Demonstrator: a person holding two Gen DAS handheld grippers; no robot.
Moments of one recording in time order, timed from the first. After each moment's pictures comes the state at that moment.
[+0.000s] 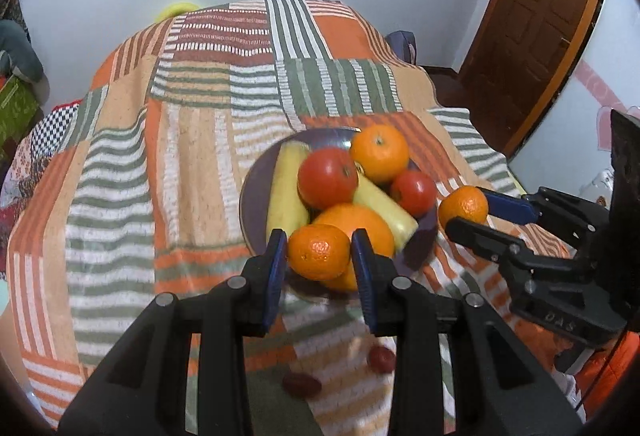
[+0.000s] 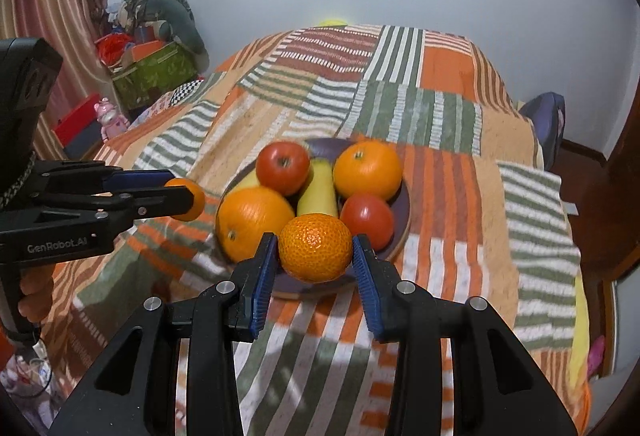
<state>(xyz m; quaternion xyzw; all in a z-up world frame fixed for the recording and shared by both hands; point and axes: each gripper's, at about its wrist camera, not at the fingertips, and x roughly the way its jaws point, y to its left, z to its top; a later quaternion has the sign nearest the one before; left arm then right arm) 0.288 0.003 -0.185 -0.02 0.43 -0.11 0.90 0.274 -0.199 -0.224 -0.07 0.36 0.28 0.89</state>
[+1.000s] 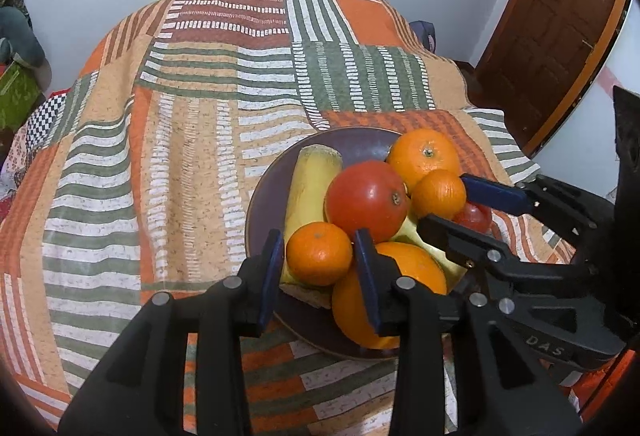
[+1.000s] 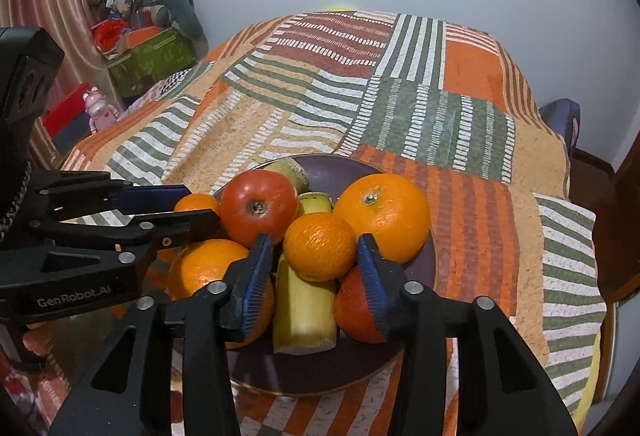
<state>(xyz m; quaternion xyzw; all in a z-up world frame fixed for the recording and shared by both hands) 0.338 0.011 -0.218 -0.03 0.45 -0.09 0.89 0.326 -0.168 -0.242 -0.09 0.38 0.29 0.88</state>
